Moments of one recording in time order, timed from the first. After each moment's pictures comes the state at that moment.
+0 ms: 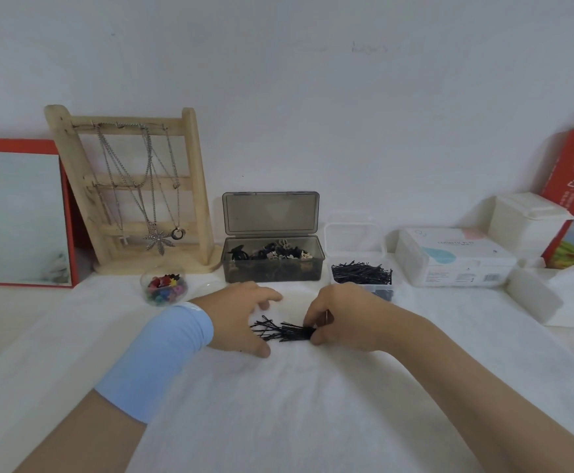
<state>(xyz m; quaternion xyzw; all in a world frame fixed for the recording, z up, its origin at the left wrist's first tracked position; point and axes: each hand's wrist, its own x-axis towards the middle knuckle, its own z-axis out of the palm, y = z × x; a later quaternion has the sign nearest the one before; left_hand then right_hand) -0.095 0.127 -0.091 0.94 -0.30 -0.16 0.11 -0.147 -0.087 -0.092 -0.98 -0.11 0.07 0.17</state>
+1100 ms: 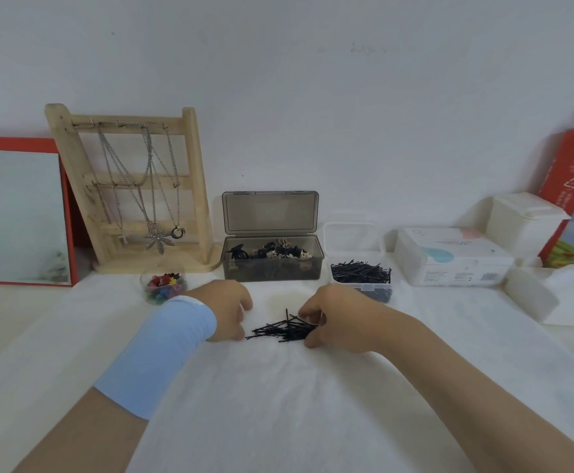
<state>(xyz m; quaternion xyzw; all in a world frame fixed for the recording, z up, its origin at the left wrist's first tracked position) -0.099 0.130 -0.079 0.97 -0.17 -0.16 0.04 -0.149 -0.075 -0.094 -0.98 -0.08 0.08 0.16</state>
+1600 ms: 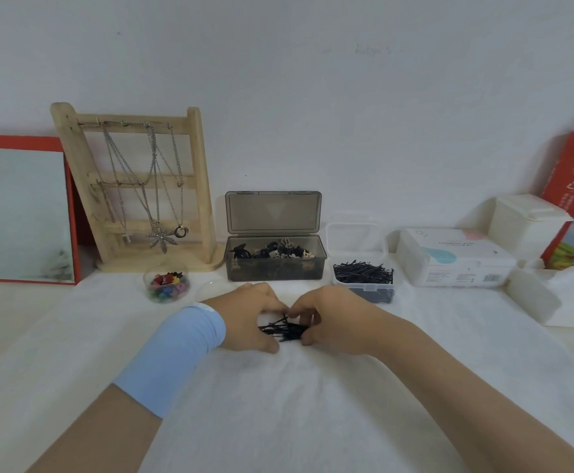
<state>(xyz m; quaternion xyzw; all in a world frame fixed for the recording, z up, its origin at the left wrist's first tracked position) -0.098 0.119 -0.095 0.93 -0.32 -0.15 0.06 -0.143 -0.069 -0.102 -0.97 -0.12 0.06 0.21</state>
